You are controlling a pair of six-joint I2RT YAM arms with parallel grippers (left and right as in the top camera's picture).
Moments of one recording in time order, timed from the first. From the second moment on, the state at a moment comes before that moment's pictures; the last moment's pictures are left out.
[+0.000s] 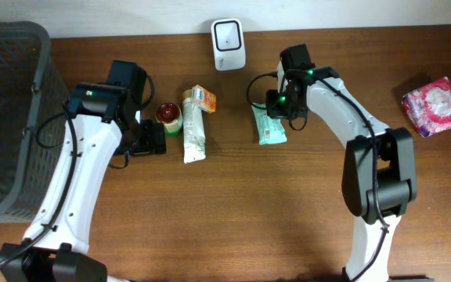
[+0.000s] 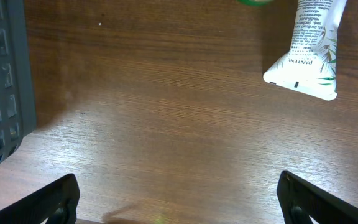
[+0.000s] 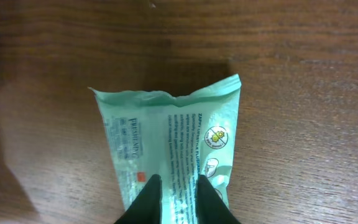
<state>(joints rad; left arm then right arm) -0.17 1.64 1.58 -1.40 -0.13 -0.29 0.23 2.14 1.66 -0.78 -0.19 0.24</state>
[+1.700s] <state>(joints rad) -0.17 1.64 1.58 -1.40 -0.13 -0.29 0.35 2.08 1.73 -0.98 -0.02 0.29</state>
